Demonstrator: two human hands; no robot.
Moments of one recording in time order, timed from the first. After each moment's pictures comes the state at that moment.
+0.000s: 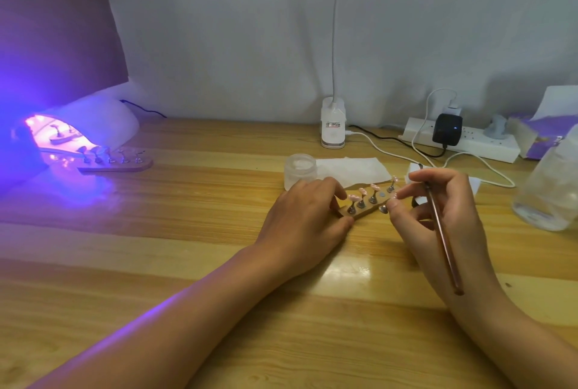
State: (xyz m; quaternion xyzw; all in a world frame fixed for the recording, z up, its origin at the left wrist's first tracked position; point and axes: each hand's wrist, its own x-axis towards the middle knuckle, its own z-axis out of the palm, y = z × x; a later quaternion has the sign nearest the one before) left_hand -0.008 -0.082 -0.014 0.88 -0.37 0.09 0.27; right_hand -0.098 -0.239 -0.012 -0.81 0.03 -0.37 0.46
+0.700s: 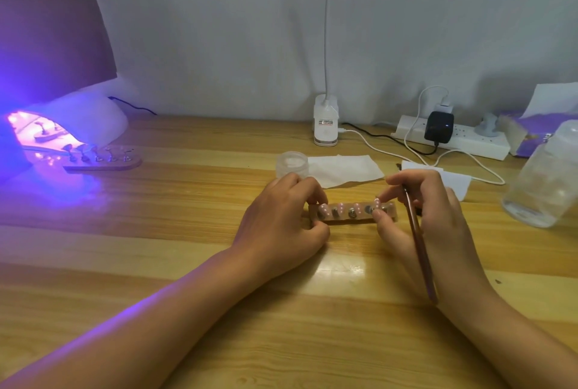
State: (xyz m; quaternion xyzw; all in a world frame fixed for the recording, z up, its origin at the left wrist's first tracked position) left_hand -0.007 -0.068 -0.018 0.87 -0.35 0.12 0.32; right_hand -0.100 -0.242 -0.015 -0.89 0.02 -0.35 0.30
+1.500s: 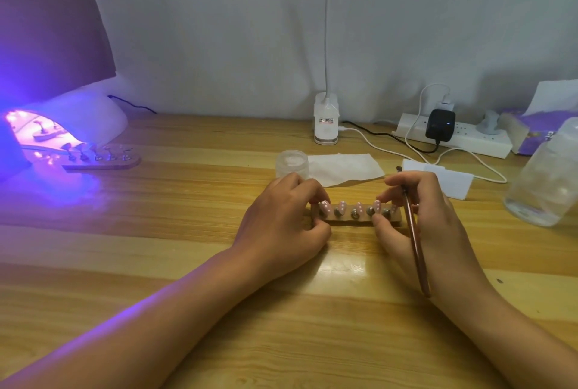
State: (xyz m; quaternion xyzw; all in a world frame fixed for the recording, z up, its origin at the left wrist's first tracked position) left_hand -0.011 -0.068 -0.016 0.87 -0.35 0.11 0.32; right_hand -0.101 -0.241 -0.015 -0.90 0.04 -0.31 0.30
